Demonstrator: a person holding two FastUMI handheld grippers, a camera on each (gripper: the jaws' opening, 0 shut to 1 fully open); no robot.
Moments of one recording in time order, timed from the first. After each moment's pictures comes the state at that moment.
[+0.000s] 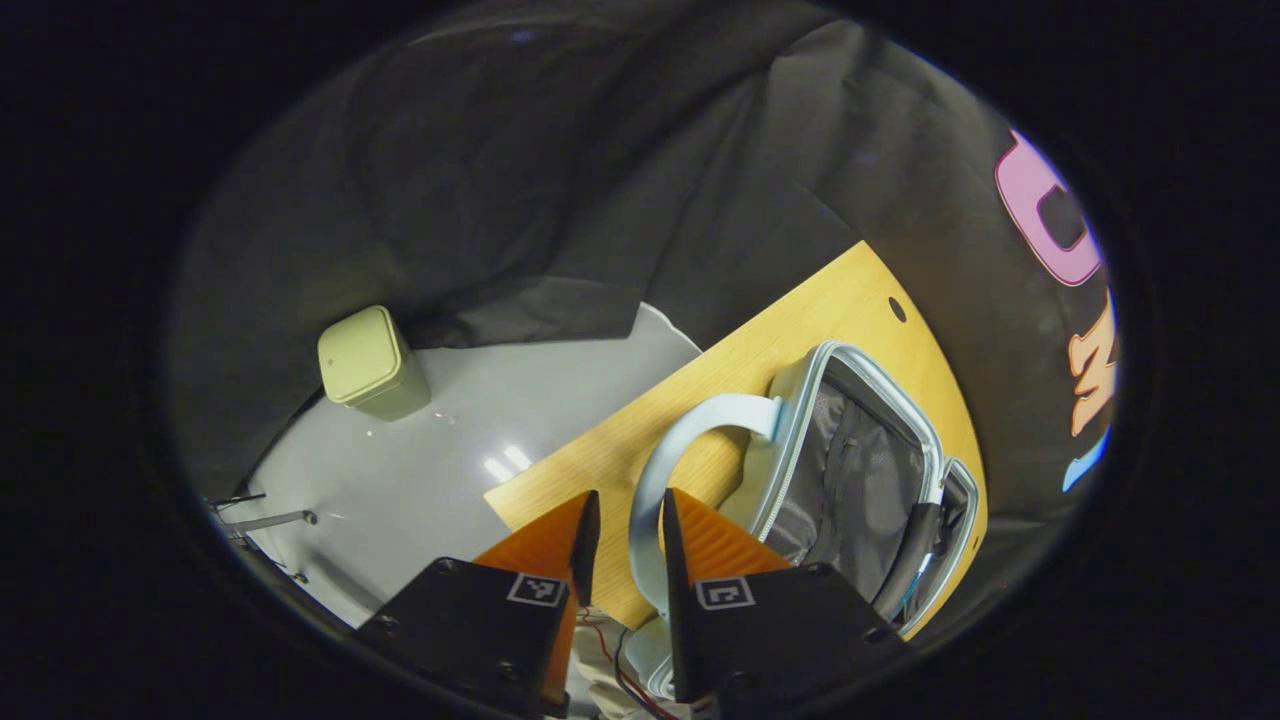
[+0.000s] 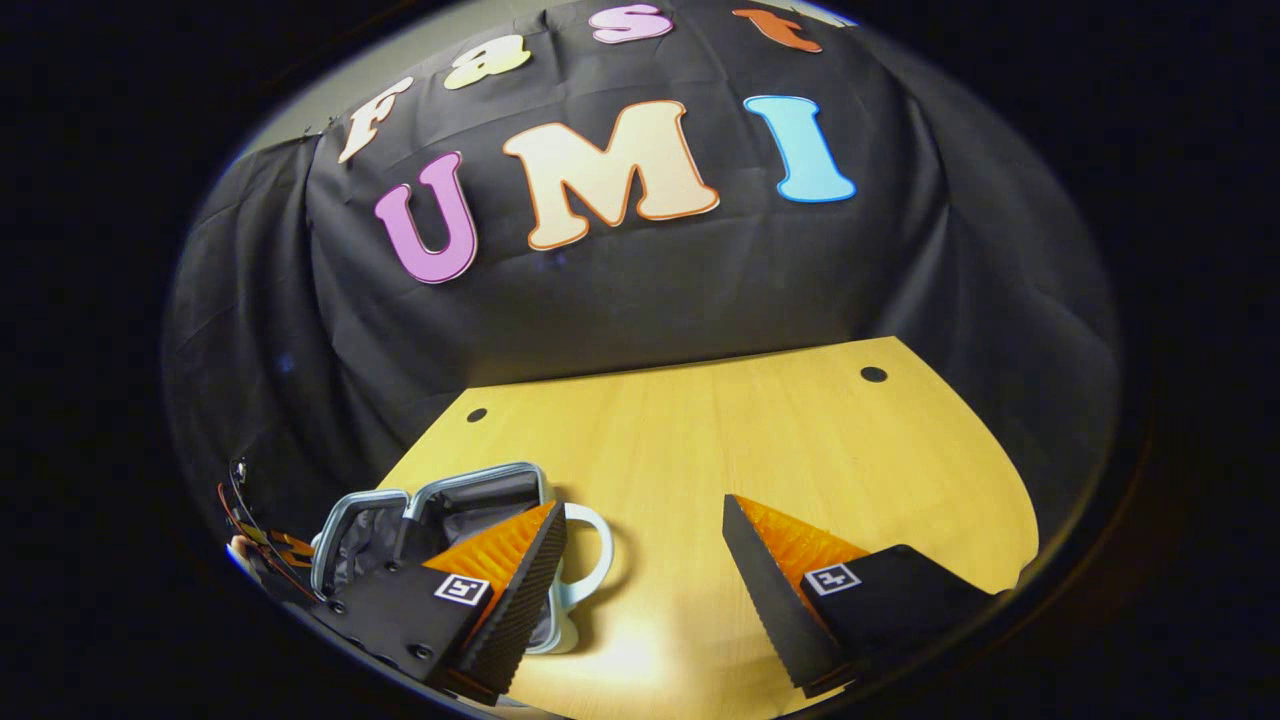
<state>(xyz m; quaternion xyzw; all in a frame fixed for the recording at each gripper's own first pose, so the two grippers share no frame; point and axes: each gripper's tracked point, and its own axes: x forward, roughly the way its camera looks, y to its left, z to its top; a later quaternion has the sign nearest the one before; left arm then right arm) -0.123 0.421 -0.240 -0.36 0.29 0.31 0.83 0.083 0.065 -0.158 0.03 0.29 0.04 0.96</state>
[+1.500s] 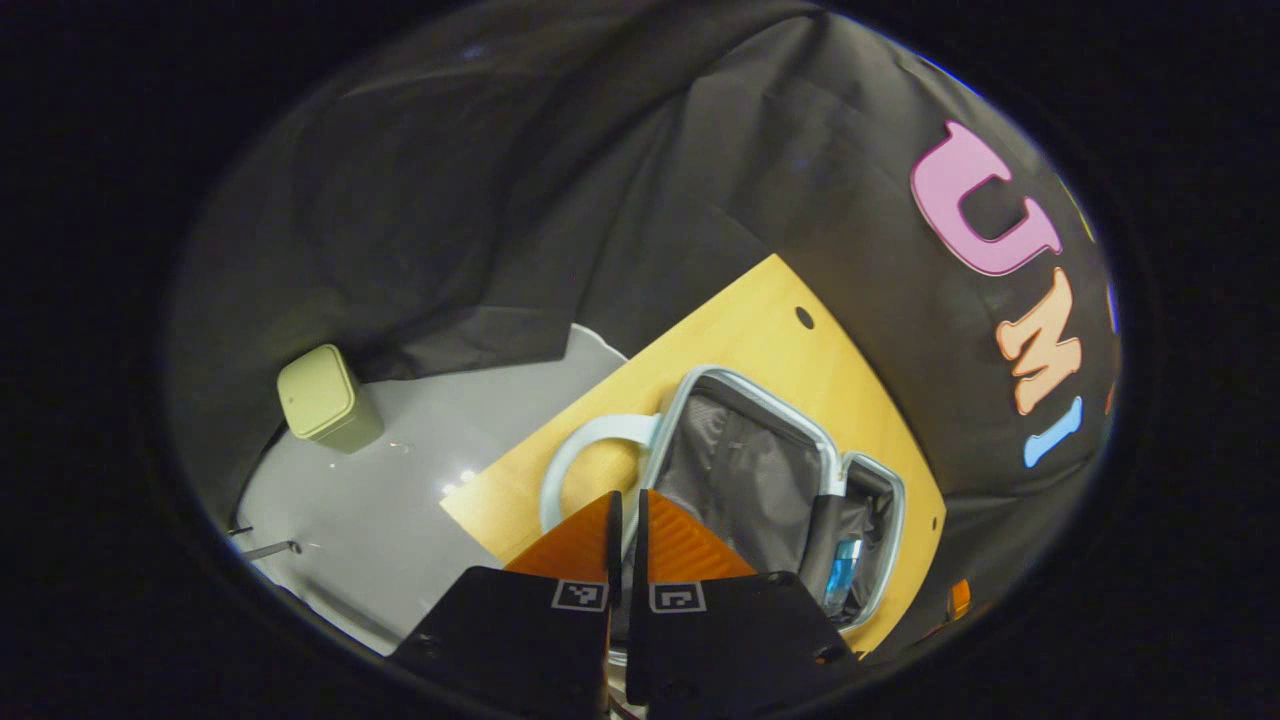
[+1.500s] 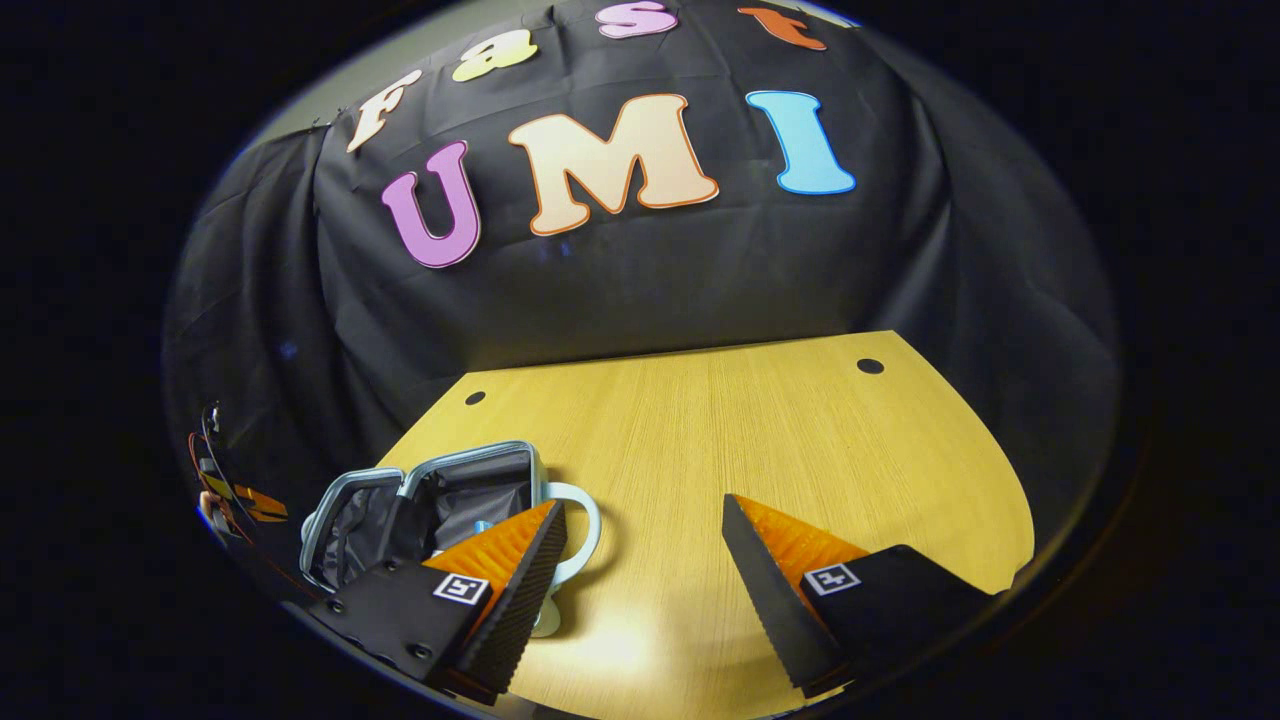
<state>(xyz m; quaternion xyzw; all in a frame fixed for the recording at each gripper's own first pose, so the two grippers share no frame) -0.125 0.399 -0.169 -0.33 0.25 0.26 0.87 0.067 0.057 -0.172 0.02 0.30 0.06 0.95</state>
